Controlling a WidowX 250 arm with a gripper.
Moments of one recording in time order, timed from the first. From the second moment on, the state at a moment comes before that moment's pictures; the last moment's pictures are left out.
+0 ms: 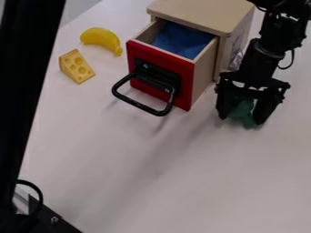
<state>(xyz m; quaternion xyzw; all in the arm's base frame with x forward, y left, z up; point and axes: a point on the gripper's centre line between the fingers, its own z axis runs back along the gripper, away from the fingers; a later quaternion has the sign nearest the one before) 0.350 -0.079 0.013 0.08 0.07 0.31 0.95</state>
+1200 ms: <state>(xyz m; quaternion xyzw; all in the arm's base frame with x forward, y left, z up) 0.318 -0.065 0.137 -0.01 0.07 0.27 0.96</state>
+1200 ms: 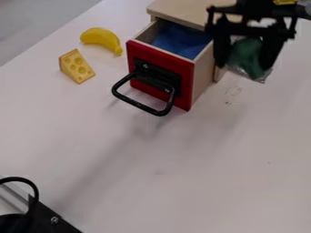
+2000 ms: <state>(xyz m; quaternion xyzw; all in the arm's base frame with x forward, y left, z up) 0.375 0.033 0.165 -0.04 0.05 0.38 0.92</state>
